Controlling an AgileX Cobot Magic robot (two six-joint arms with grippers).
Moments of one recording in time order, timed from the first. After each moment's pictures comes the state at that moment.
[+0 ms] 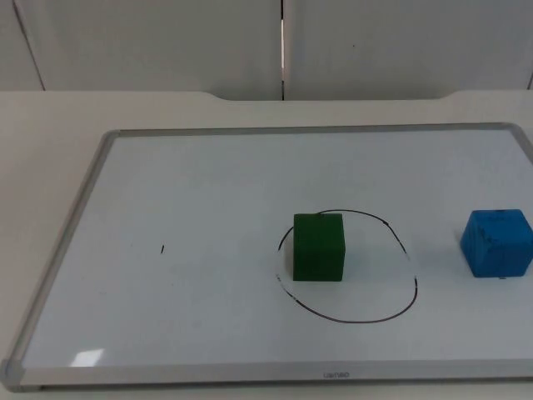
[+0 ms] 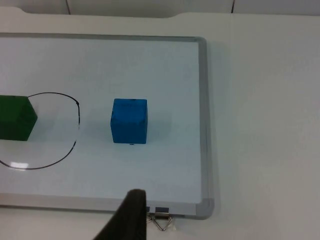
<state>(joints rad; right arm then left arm) -0.01 0.00 -0.51 0.03 1.08 -0.04 -0.26 1.22 -1.00 -1.07 0.36 0.98</state>
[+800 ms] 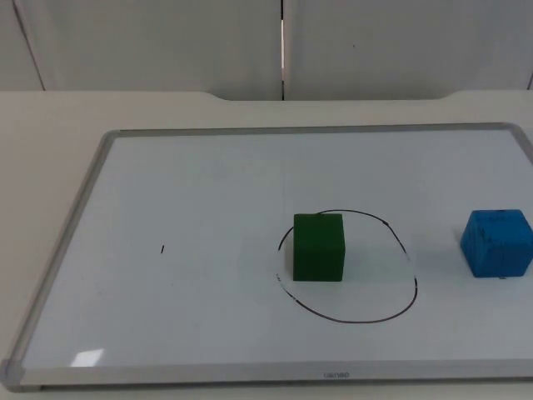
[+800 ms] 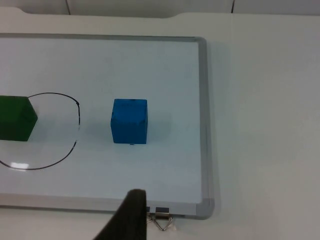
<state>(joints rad) -0.01 0.00 -0.51 0.03 1.08 -0.04 -0.26 0.88 -0.98 -0.49 0.66 0.47</state>
